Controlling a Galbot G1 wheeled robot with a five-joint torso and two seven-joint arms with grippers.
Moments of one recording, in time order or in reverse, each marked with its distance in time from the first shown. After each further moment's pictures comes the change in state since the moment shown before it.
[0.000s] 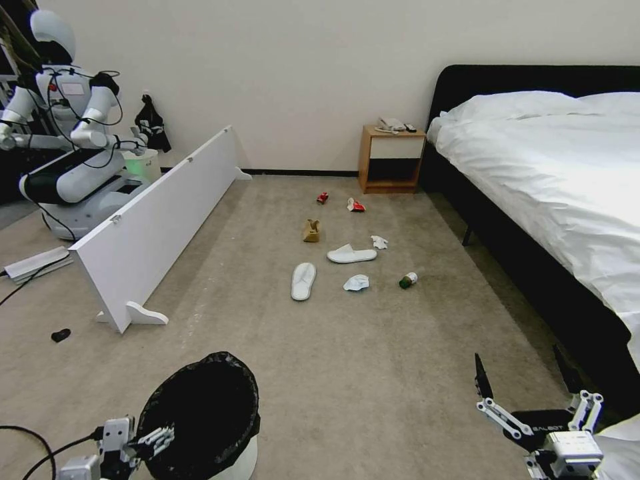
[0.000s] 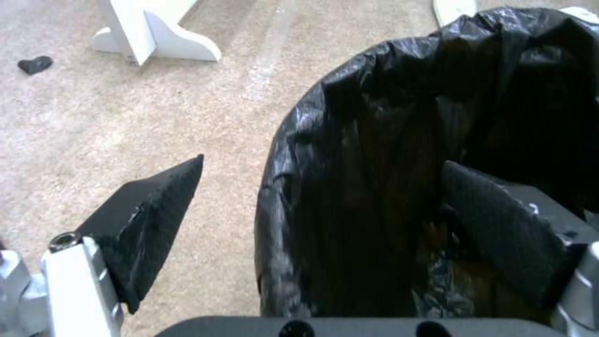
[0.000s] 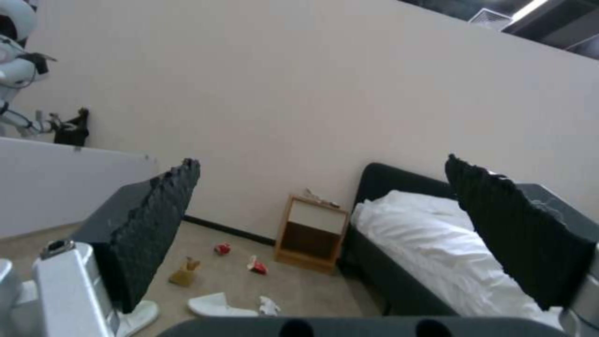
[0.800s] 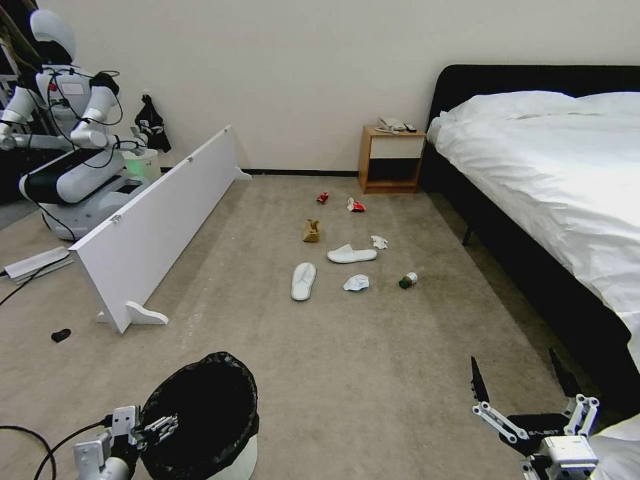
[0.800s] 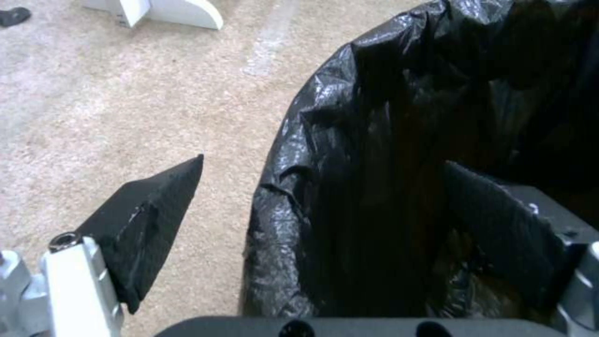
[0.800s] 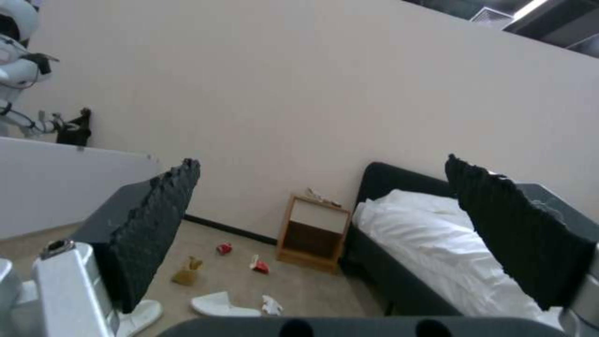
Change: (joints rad) left arm -0.139 0.009 0.040 0.161 -0.060 0.053 0.000; right arm -0.010 0.019 -0.015 0.003 -0.020 0.007 -0.003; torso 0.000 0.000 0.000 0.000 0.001
